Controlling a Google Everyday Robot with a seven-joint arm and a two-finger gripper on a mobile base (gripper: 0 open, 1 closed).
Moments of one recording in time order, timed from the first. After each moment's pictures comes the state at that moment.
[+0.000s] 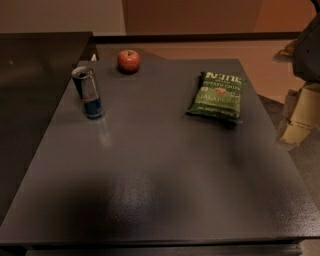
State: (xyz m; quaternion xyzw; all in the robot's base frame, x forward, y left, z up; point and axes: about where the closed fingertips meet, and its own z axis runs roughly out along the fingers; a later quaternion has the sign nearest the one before) arm 0.438 -0.217 0.976 -0.60 0.78 -0.03 0.16
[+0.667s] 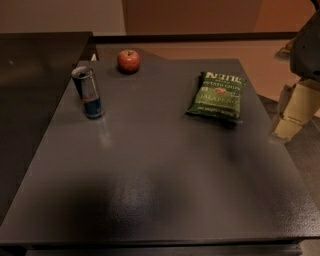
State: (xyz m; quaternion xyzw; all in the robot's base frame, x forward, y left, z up) arm 0.448 -0.216 0.976 -0.58 0.80 -0.03 0.17
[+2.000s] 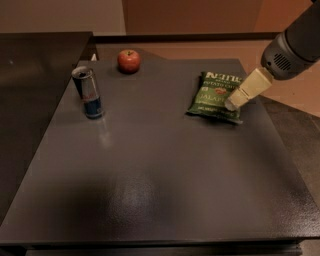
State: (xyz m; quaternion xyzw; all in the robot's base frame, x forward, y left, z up) arm 0.563 -0.227 0.922 -0.37 0.89 0.04 0.25
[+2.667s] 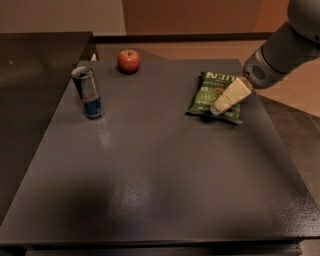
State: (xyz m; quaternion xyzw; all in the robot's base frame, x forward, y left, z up) arm 0.591 -0.211 0.874 -0.35 0.91 0.07 0.22
